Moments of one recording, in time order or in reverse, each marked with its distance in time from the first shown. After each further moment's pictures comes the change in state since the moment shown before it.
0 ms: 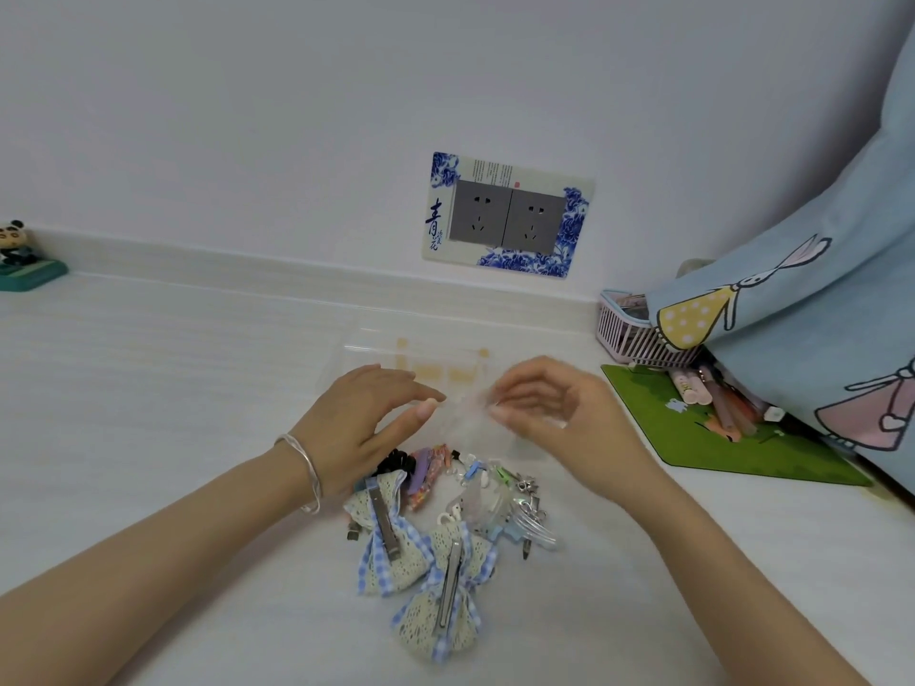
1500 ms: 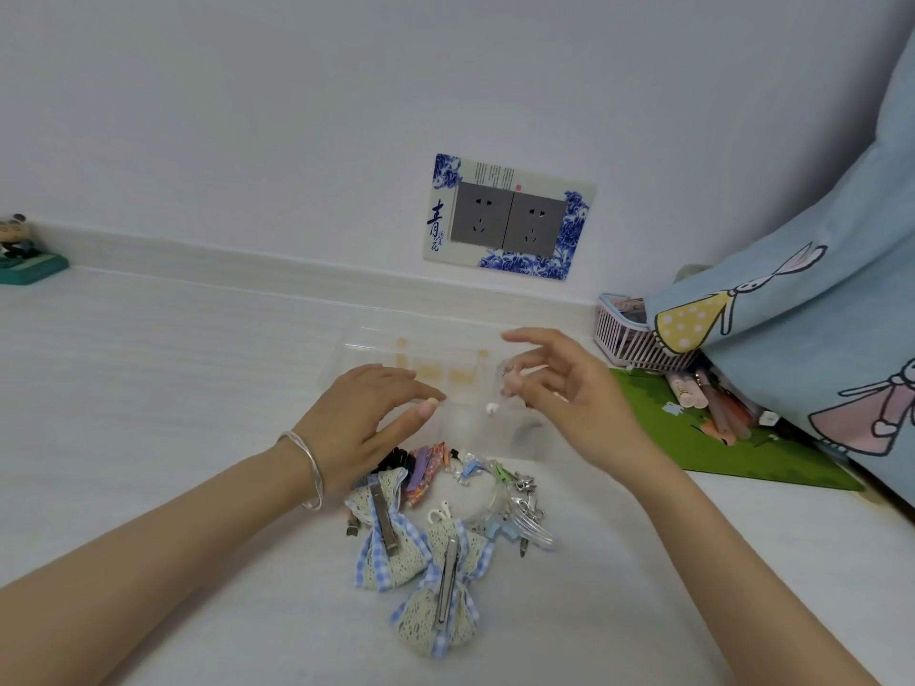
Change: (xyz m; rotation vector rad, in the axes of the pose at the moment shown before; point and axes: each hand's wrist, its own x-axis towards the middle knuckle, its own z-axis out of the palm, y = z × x) left_hand -0.001 0.000 0.002 0.023 -0.001 -0.014; right_hand 0.015 0.003 -0.012 -0.060 0.019 -0.029
